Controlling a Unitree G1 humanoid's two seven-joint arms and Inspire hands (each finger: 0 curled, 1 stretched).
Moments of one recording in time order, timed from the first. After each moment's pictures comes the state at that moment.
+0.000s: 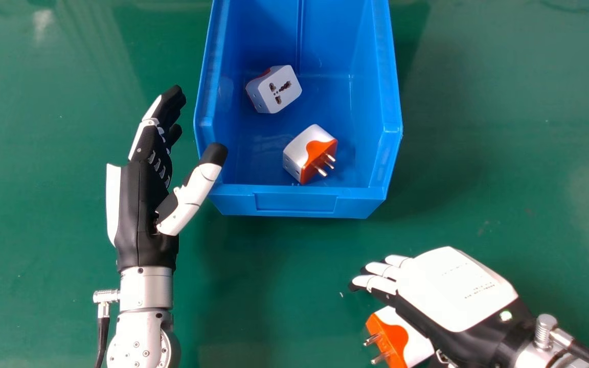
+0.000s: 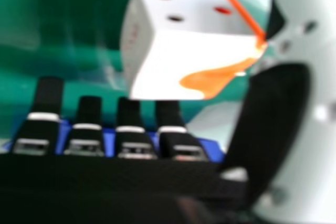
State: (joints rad) left arm -0.18 0.04 0.16 0.91 -0.05 -1.03 -0.05; right arm 0.38 -0.60 0.23 -0.43 -0.98 -0.21 0.36
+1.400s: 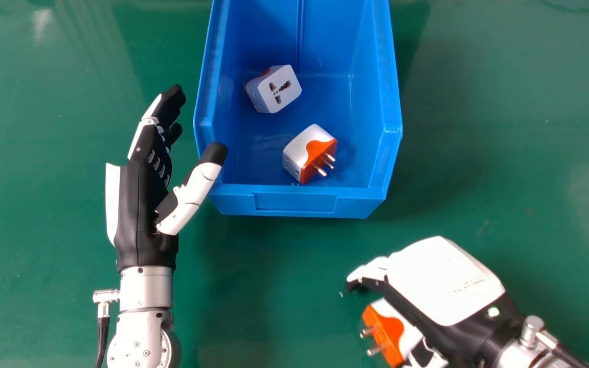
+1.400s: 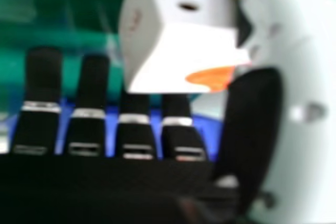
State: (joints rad) left arm -0.18 0.04 0.16 0.91 -0.04 -1.03 -0.04; right arm 0.31 -0.57 0.30 -0.25 -1.03 -0.25 0.06
